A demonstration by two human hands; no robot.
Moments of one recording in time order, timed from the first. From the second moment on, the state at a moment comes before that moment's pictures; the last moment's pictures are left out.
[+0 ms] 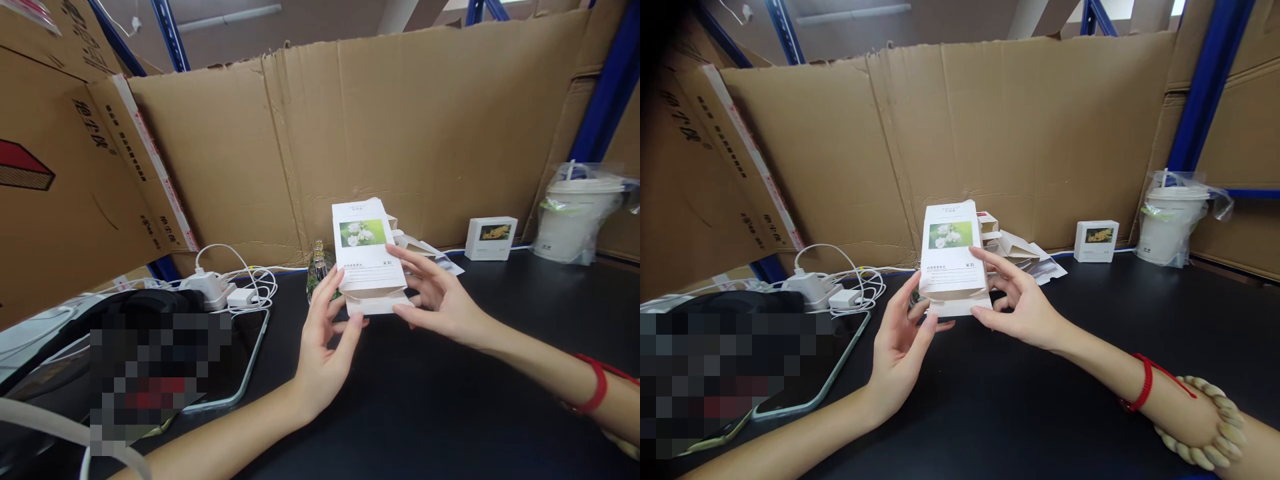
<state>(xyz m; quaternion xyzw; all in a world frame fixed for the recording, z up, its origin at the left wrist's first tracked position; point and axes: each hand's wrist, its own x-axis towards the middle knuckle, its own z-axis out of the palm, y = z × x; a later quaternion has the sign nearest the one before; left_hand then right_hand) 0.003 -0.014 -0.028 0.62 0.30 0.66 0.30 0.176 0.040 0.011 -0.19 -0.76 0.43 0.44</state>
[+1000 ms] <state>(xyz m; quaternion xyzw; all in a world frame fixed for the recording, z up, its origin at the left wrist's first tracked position) -0.001 -0.010 -0.027 0.63 0.28 0.64 0.33 0.191 0.043 0.025 -0.19 -0.81 0.43 0.34</state>
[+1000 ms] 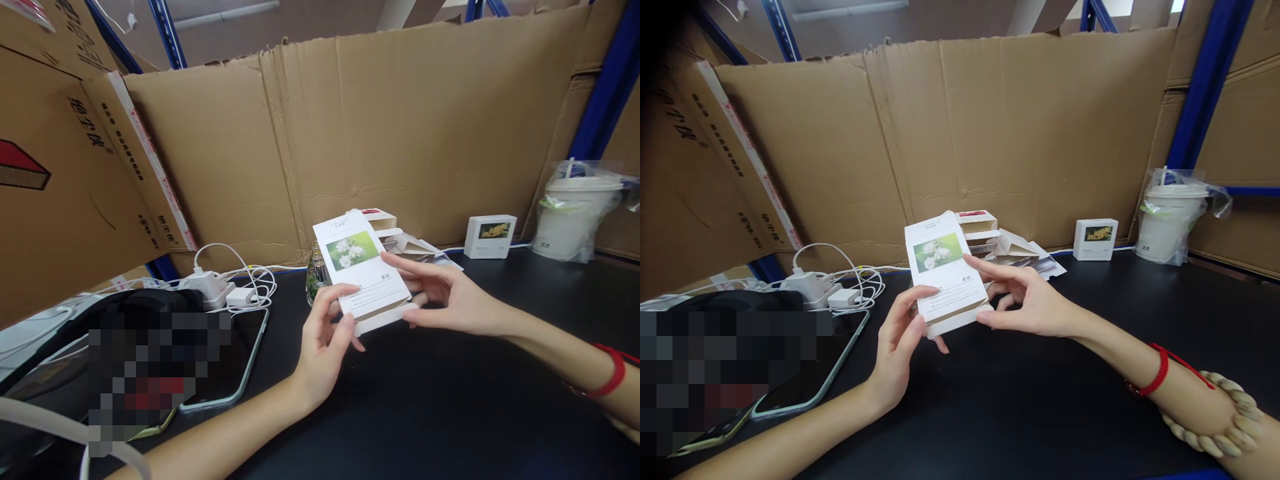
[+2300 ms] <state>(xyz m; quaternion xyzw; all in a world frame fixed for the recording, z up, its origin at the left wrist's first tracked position) 0.002 -0.009 -0.030 0.71 0.28 0.62 0.19 0.189 0.041 0.023 -0.21 -0.79 0.46 0.35</state>
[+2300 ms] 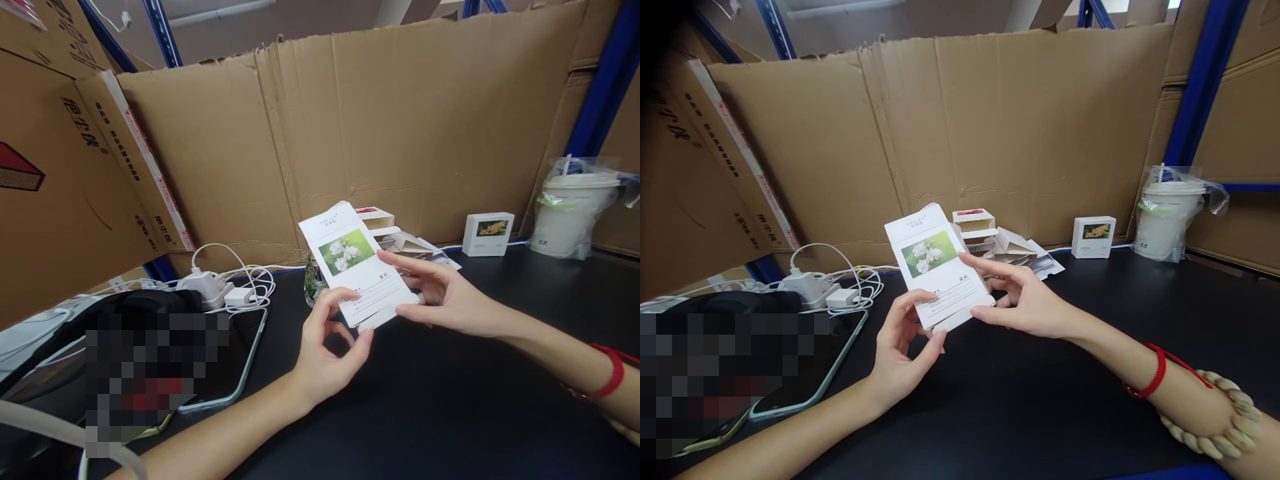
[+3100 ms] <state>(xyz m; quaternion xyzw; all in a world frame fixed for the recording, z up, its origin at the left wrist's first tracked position) -0.002 -0.009 -0.031 0.70 0.28 0.60 0.26 0.190 0.041 0.021 -0.20 -0.81 0.41 0.37</state>
